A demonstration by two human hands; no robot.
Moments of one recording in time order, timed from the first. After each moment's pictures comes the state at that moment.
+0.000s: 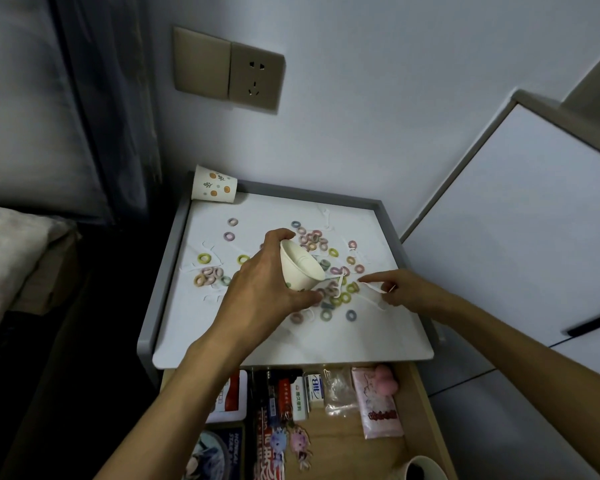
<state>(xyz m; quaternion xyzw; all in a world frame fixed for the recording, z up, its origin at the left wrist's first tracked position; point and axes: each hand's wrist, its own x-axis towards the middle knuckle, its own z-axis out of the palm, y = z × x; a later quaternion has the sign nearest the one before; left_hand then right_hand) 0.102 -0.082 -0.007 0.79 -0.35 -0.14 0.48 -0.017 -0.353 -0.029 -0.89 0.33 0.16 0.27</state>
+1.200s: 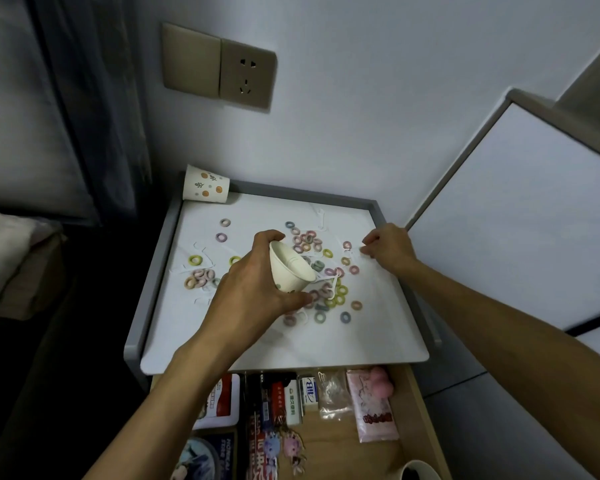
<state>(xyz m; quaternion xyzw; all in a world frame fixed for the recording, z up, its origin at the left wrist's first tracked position) 0.104 -0.085 -0.011 0.80 -0.34 -0.15 0.48 0.047 -0.390 -0.038 -0.90 0.39 -0.09 0.16</state>
